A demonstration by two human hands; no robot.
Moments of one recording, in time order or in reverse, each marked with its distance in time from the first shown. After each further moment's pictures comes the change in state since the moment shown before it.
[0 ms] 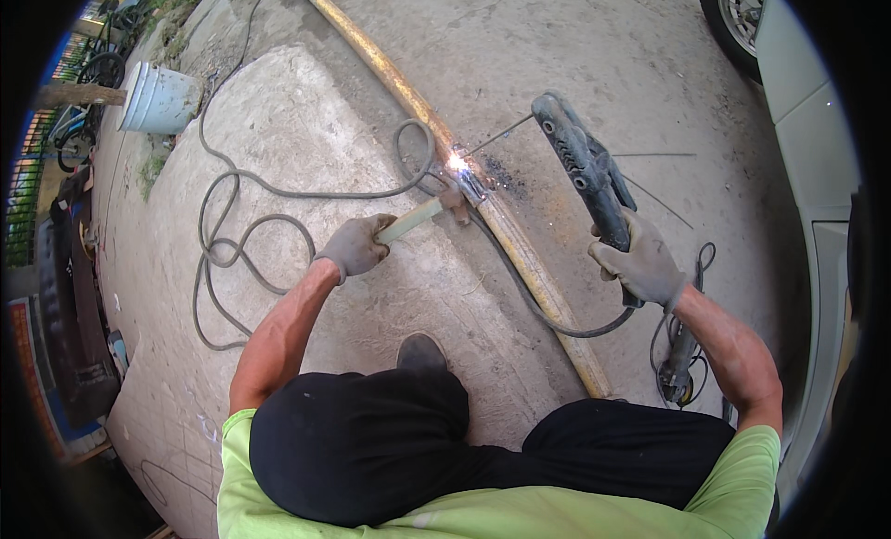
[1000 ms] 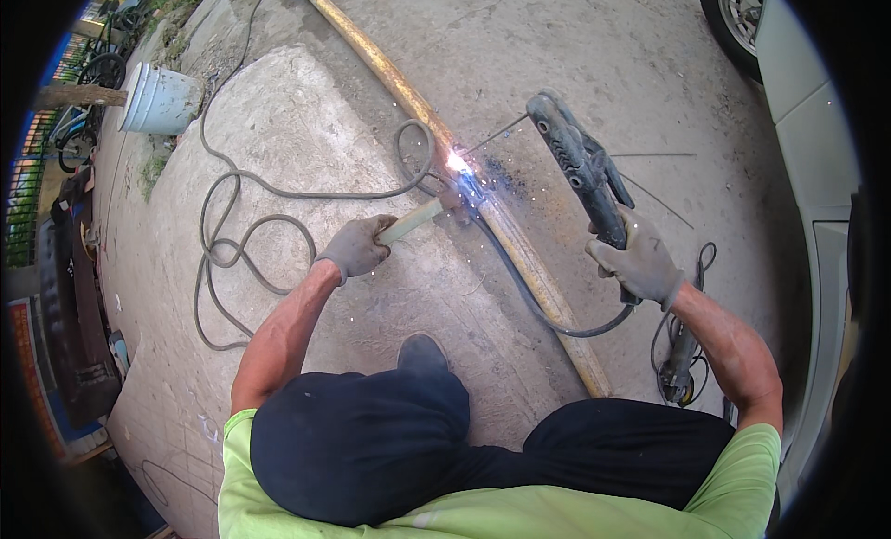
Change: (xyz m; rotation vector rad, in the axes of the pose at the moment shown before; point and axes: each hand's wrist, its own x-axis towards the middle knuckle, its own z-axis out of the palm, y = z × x) left_hand 0.002 -0.010 0.008 -0.053 0.049 0.007; right_hand 0.005 0.004 0.000 -0.066 -0.012 -0.022
